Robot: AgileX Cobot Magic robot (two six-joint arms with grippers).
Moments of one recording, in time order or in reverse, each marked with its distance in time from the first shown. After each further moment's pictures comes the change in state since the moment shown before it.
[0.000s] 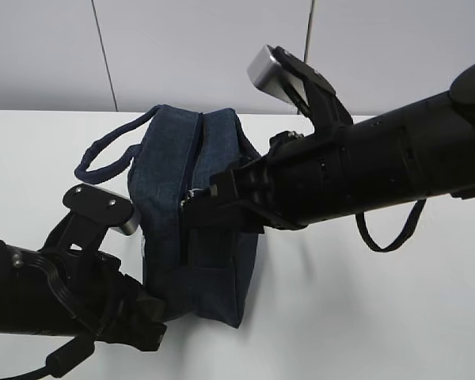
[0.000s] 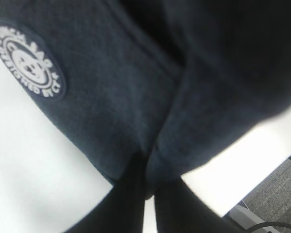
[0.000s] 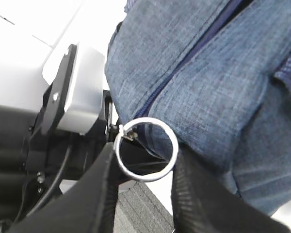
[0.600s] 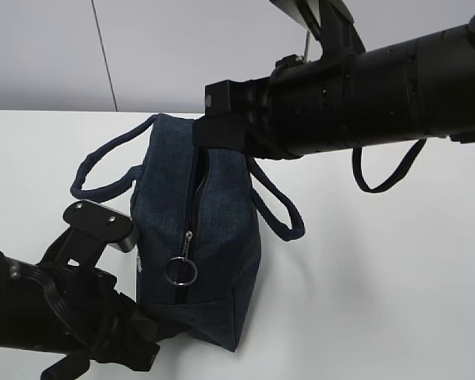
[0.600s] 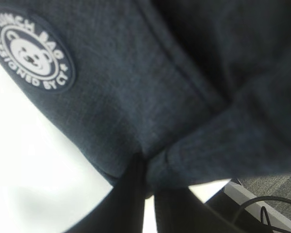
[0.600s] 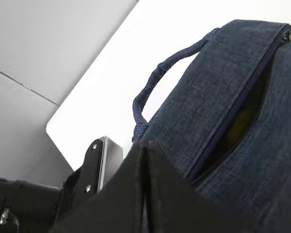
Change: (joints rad) left arm 0.000 0.006 0.014 0.000 0.049 0.002; right arm -0.003 -0.016 -0.094 0.032 -0.093 0.000
